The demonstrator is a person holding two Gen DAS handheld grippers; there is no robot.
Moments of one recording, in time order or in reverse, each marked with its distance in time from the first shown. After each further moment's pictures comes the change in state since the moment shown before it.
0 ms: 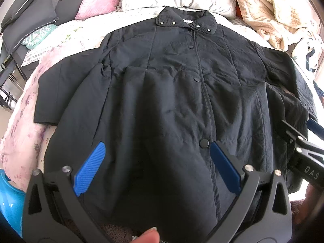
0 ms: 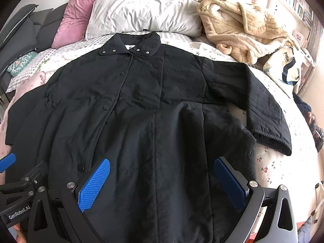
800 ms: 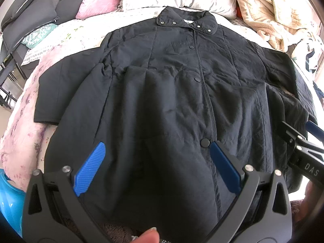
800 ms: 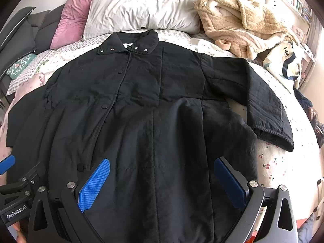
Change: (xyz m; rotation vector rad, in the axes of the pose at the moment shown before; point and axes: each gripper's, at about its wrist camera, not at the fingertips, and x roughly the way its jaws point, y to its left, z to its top) left arm 0.000 0.001 -0.001 0.001 -0.001 -0.004; right arm 0.003 -0.004 -0.002 0.016 0.011 0.005
